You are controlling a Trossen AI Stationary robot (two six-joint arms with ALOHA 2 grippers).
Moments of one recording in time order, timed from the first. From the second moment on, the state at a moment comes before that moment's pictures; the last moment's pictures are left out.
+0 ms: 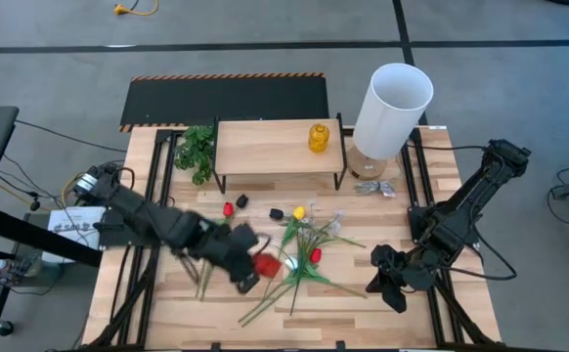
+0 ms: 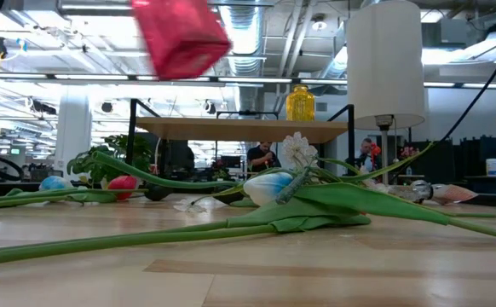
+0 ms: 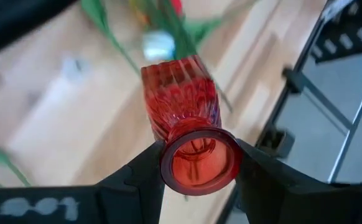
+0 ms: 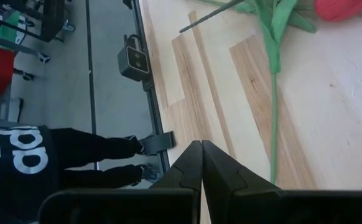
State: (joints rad) left arm -0.45 1.57 1.51 -0.93 -0.15 -1.07; right arm 0.85 1.13 0.74 -0.38 0.21 1.14
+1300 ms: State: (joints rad) left arm 0.63 1.60 1.88 -1.40 0.10 -0.61; right arm 0.83 1.13 0.74 -0.38 0.33 1.30
